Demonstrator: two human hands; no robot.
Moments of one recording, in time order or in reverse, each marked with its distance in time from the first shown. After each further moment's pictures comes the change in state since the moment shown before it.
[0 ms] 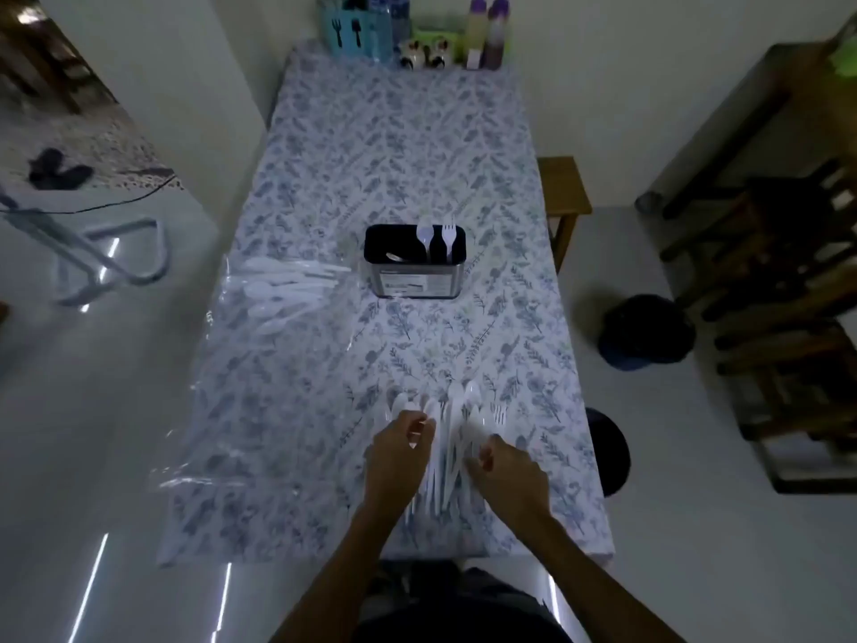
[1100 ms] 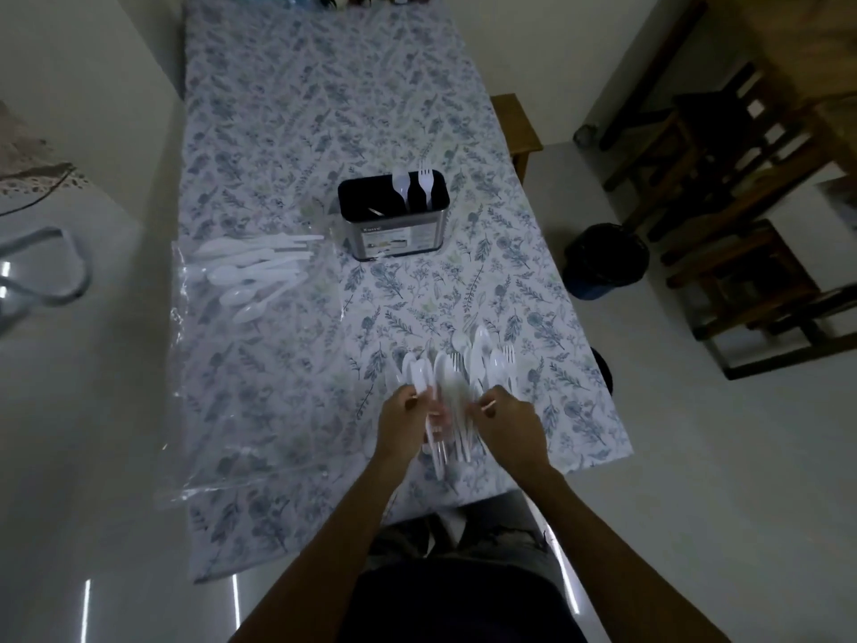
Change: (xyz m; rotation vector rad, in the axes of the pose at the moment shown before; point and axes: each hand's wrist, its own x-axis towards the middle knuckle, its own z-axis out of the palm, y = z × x) left_hand 0.015 -0.041 -0.027 -0.510 -0.394 -0.356; right_hand -0.020 -0.042 0.043 0.226 0.210 0.076
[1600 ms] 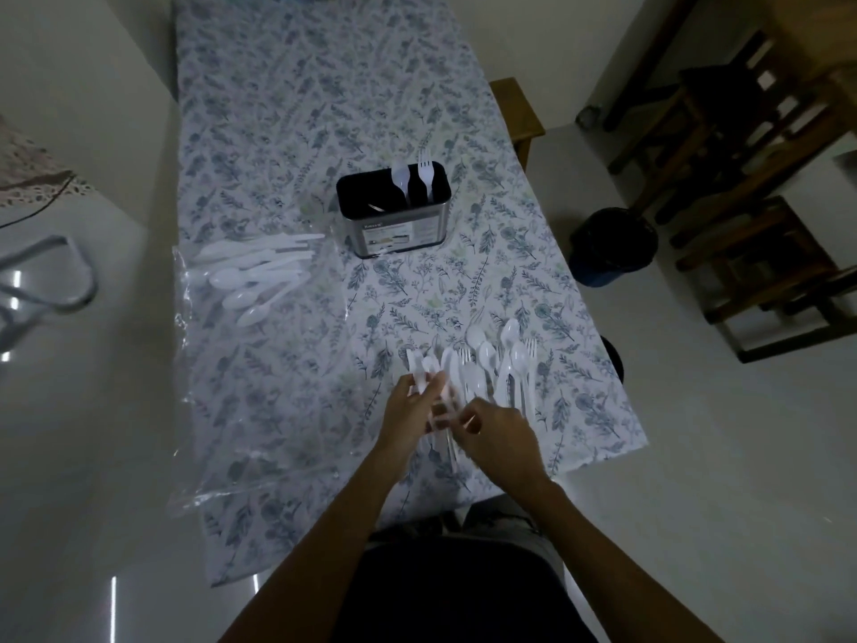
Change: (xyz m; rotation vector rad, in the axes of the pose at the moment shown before) left_hand 0.009 0.004 -0.009 -0.136 -0.084 -0.024; right_hand -0.016 -0.015 0.019 -0.012 -0.050 -0.102
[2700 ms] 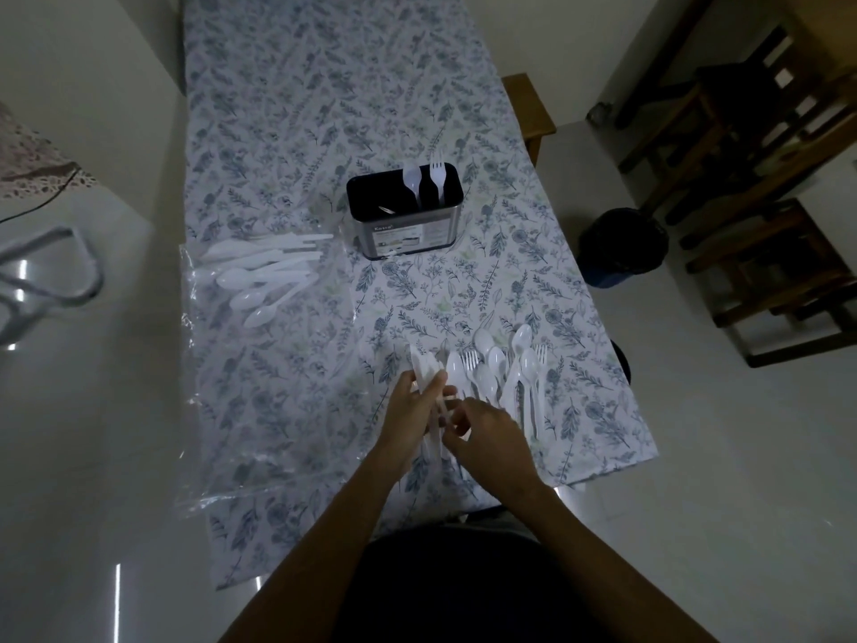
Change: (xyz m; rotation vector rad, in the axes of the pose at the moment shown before) left_hand 0.008 0.015 -0.003 -0.048 0.030 -0.013; right_hand 0.010 -0.019 0.009 -0.005 0.013 -0.118
